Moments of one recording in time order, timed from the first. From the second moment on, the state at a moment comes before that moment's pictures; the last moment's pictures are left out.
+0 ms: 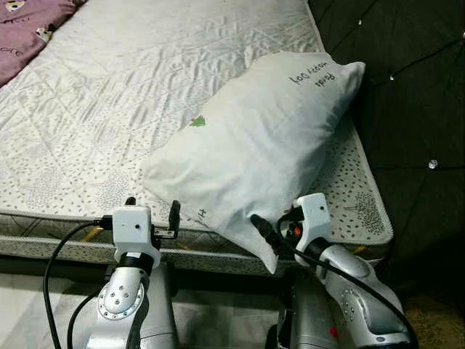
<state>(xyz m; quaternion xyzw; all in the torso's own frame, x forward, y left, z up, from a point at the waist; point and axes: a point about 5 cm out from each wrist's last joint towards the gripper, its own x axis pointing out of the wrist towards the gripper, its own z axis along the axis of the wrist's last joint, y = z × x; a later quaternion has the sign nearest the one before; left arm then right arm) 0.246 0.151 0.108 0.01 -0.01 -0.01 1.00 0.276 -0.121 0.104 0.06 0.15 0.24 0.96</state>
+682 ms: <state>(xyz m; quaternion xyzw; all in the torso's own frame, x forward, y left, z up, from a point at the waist) 0.246 0.149 0.109 0.01 -0.01 -0.01 1.00 0.307 -0.068 0.120 0.15 0.12 0.21 0.96</state>
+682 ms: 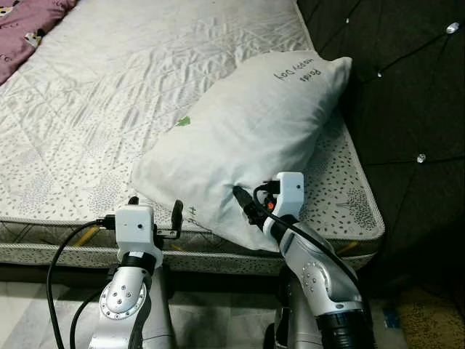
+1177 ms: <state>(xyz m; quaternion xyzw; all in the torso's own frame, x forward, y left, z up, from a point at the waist) 0.254 0.141 0.107 0.00 -0.01 -0.02 1.00 0.319 -0.076 0.114 0.12 0.10 0.18 0.97</state>
